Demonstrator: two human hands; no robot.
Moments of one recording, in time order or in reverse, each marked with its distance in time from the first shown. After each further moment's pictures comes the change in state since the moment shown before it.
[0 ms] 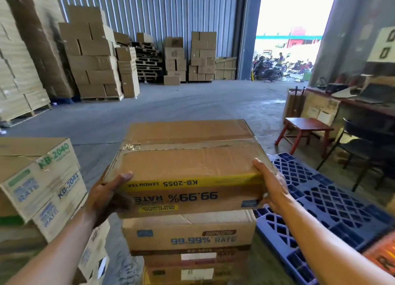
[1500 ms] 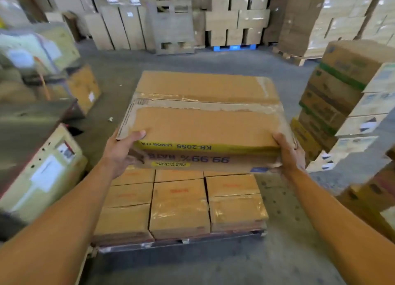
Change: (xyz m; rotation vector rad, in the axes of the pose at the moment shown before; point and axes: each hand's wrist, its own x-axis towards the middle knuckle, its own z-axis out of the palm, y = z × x) left_hand -1.063 -0.169 0.041 -0.338 1.547 -0.043; right_hand -0.602 0.165 -0.197 -0.311 -1.421 0.058
